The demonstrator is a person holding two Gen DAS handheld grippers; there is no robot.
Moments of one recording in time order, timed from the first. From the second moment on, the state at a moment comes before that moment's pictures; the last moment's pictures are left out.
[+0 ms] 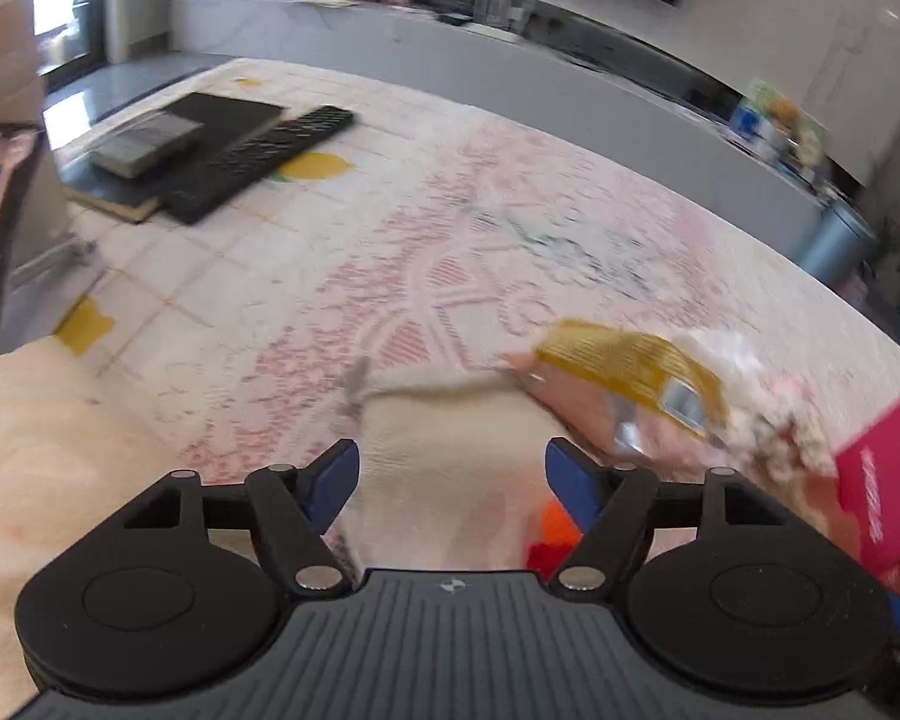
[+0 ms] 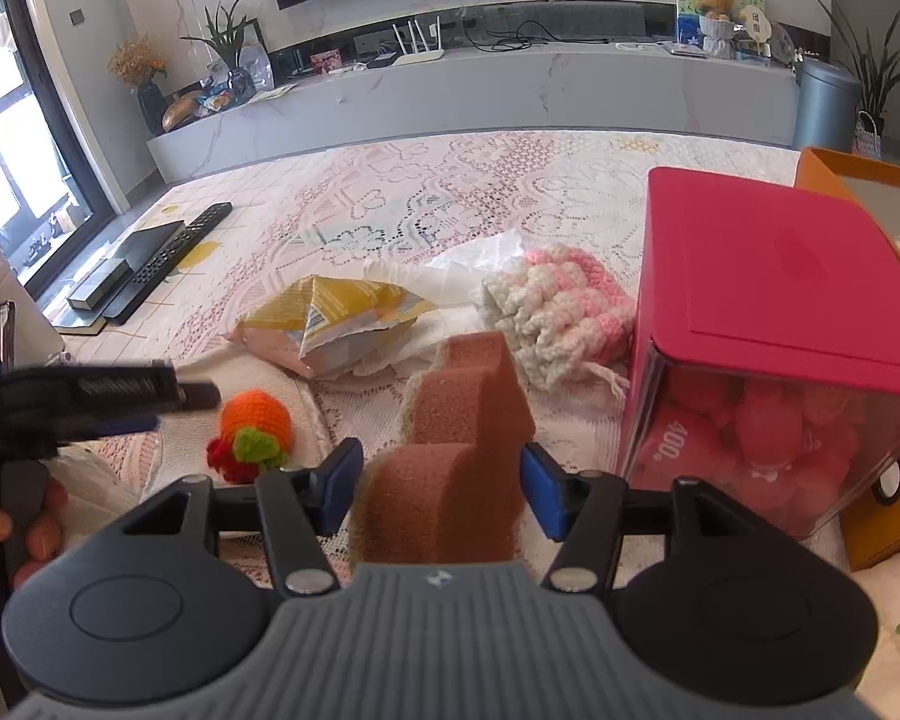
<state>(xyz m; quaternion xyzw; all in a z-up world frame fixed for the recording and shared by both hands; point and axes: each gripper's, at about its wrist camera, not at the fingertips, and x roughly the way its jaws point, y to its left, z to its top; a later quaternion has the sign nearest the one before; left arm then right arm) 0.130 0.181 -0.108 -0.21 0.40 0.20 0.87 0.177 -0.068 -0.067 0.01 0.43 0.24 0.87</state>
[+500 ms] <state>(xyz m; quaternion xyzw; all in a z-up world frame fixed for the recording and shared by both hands) 0.164 0.176 -0.133 -0.18 0.46 0.22 0.84 0.183 -0.069 -0.081 0.03 0.44 0.26 0.86</state>
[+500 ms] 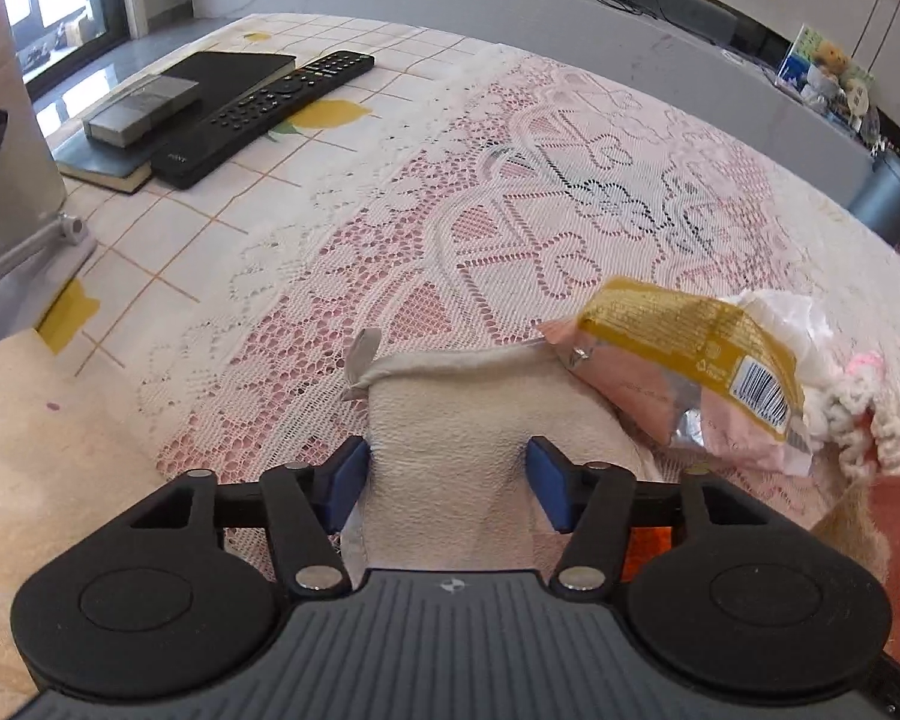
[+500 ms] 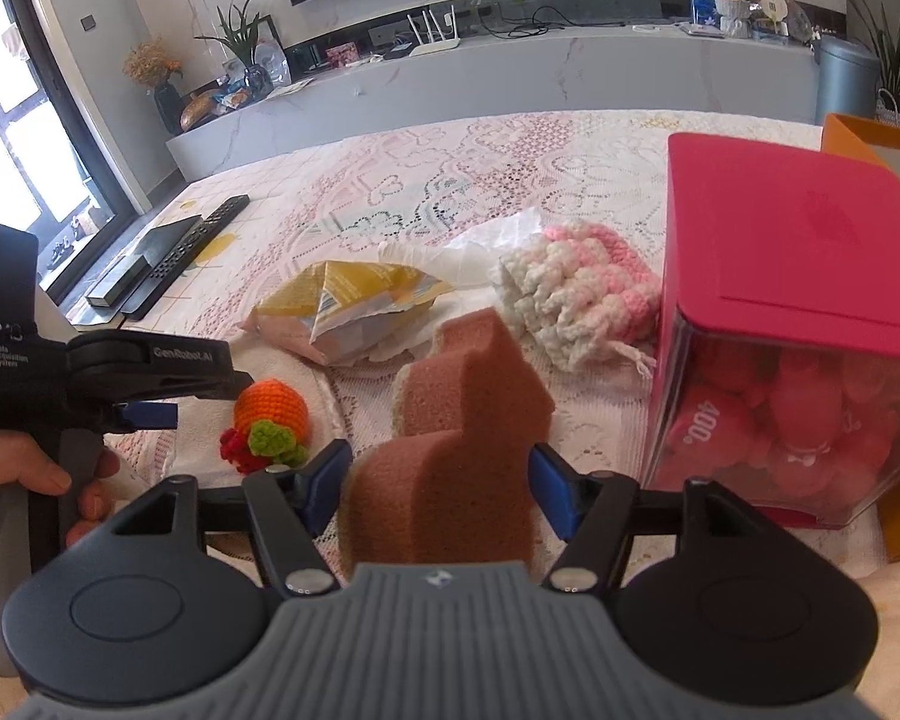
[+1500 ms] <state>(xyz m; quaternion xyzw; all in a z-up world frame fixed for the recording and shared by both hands) 0.105 0.128 -0.053 -0.13 0.31 0.10 0.94 0.159 -0.095 -0.041 0.05 0.38 0.24 0.89</state>
